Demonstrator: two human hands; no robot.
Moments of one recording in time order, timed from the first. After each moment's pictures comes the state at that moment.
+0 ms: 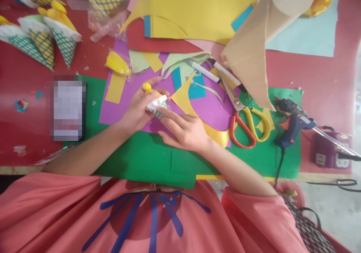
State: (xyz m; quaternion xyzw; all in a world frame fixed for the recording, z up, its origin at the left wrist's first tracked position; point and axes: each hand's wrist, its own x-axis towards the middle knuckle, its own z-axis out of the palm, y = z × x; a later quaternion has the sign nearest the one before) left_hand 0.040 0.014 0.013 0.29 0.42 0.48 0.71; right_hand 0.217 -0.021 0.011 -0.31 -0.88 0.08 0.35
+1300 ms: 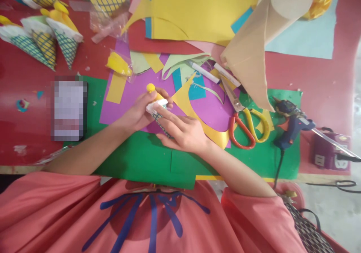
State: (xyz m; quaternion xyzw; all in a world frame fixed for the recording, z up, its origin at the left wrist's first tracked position) left_hand 0.034 0.016 0.010 0.30 0.34 0.43 0.78; right_hand 0.212 -0.021 0.014 -0.30 -0.88 0.04 0.37
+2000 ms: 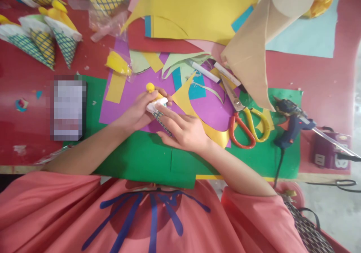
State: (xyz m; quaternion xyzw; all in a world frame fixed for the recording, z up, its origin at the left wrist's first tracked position) left_hand 0.037 0.017 0.010 0.27 0.37 0.43 0.78; right_hand 0.212 -0.021 0.014 -0.31 -0.88 0.05 0.36
